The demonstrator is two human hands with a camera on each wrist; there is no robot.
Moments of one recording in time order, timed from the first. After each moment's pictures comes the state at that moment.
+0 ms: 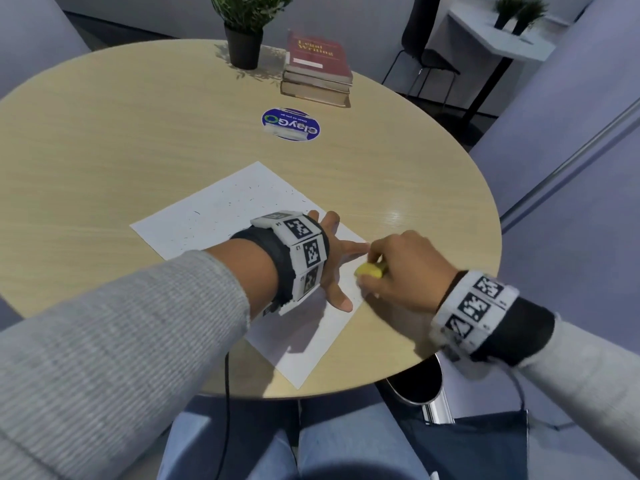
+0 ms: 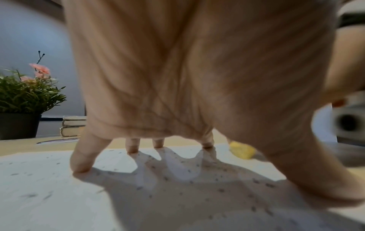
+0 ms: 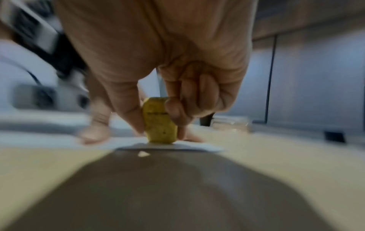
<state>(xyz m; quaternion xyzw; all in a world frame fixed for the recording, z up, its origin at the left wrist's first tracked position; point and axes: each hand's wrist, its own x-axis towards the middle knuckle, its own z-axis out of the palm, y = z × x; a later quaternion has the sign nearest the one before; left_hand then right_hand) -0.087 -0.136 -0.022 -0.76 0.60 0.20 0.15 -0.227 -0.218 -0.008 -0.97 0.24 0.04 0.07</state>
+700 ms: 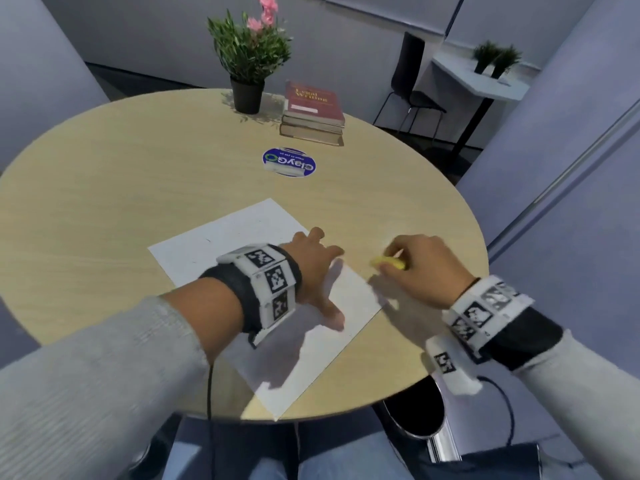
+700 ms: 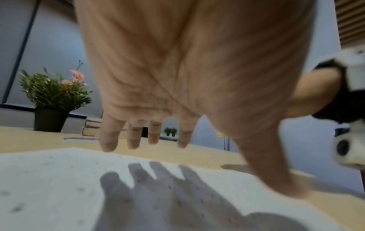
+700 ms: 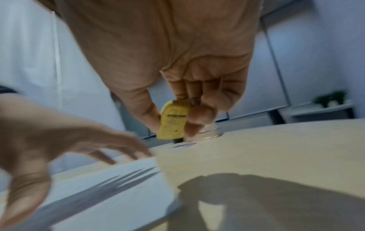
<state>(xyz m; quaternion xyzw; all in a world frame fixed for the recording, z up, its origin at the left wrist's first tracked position) -0.081 -0.110 -0.002 -0.79 0.58 0.19 0.05 -0.235 -0.244 0.018 -0.94 0.31 -0.03 0.11</state>
